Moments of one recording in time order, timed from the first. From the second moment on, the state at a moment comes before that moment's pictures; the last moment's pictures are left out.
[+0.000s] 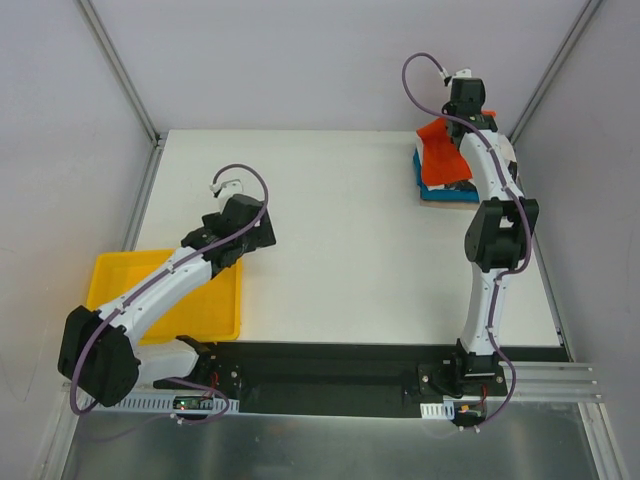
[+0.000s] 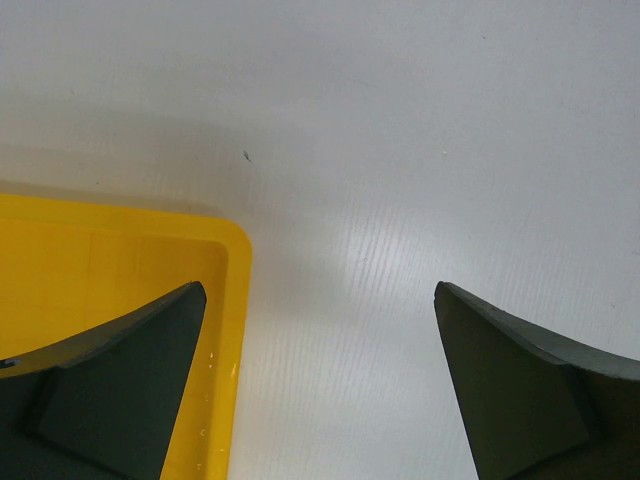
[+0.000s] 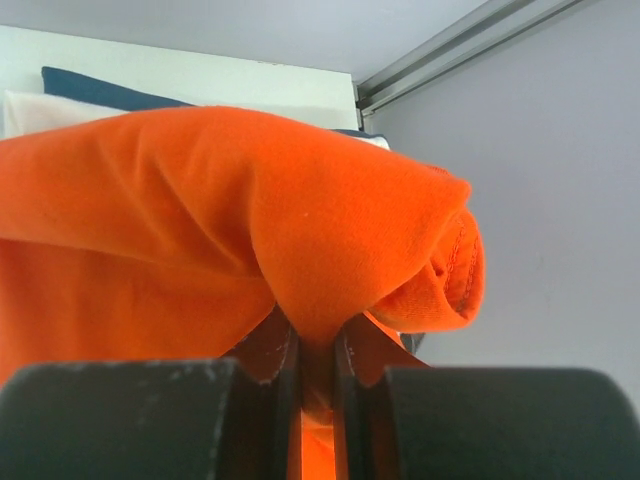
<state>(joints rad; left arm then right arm) -0.52 1.19 0.86 -0.51 -0.42 -0.60 0.08 2.20 2.16 -0.53 0.49 -0.36</state>
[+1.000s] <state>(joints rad) -0.52 1.24 1.01 -0.51 -0.34 -0.56 0.02 1.94 1.99 -0.48 0.30 -0.01</state>
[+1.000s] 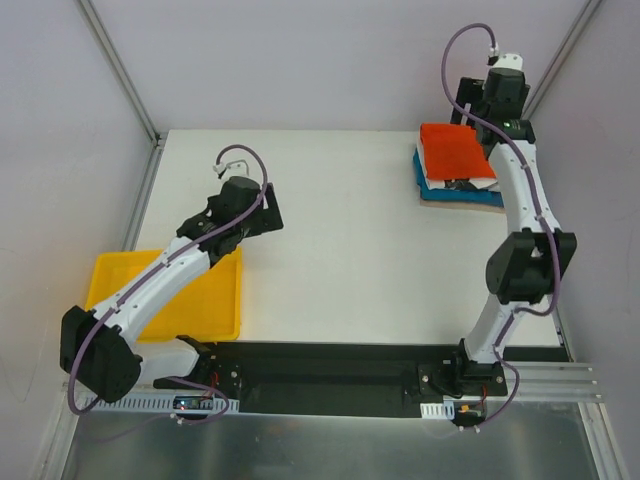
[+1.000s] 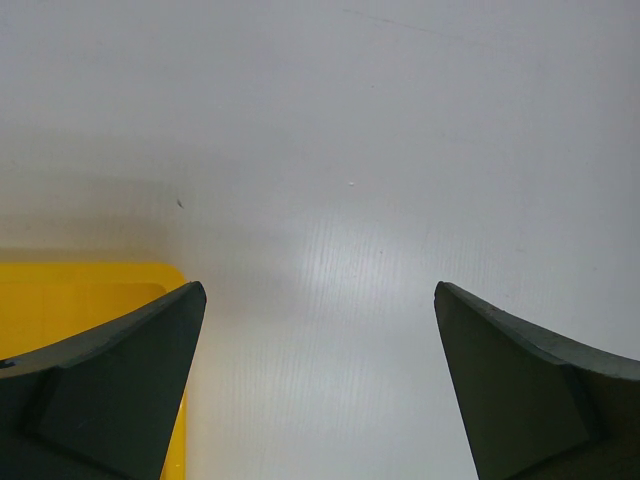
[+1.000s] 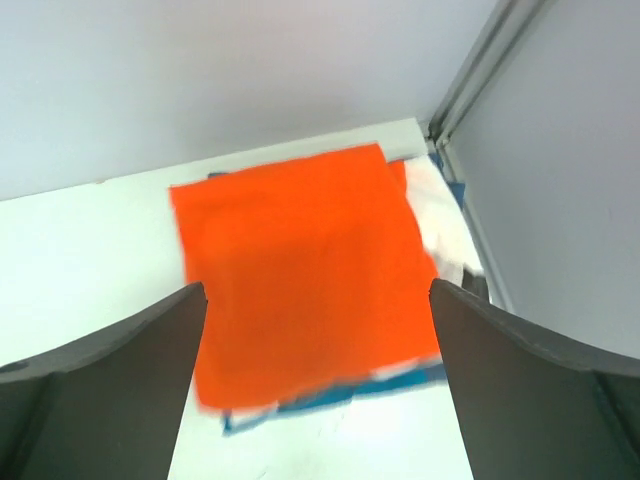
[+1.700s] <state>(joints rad) -0.52 0.96 0.76 -0.52 -0.16 -0.59 0.02 0.83 0.71 -0.39 0.15 0.39</state>
